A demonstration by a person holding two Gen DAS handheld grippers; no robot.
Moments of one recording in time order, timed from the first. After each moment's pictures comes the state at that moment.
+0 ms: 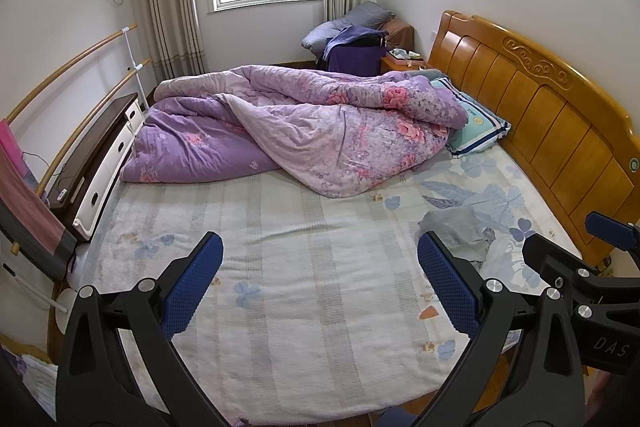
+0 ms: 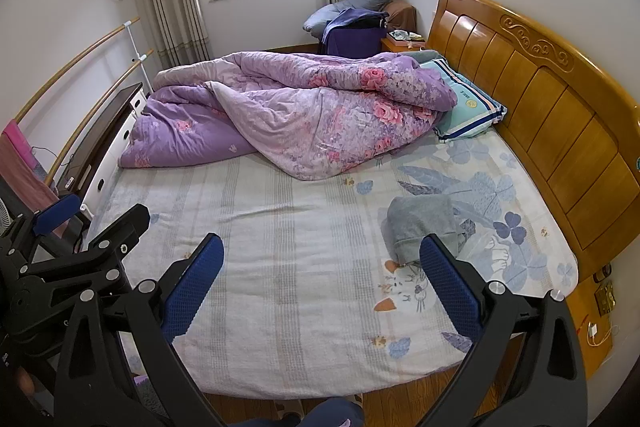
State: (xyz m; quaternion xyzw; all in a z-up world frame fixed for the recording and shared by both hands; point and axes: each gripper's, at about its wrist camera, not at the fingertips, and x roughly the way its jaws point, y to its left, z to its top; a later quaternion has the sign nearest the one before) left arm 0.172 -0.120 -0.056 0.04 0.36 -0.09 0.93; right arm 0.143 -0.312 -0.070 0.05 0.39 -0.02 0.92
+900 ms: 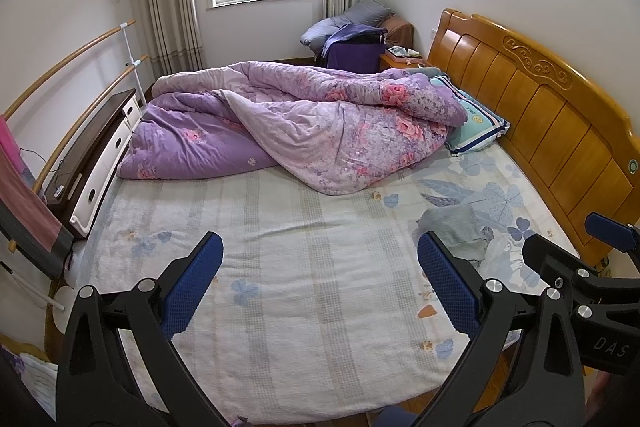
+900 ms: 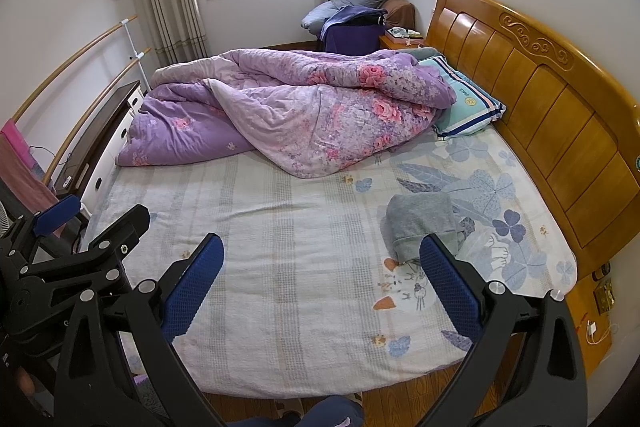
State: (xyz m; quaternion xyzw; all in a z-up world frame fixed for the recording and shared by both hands) left arm 0.174 -0.116 -0.059 0.04 0.36 -0.09 0.93; right arm 0.145 -0.317 -0.073 0.05 0.40 -0.02 0.92
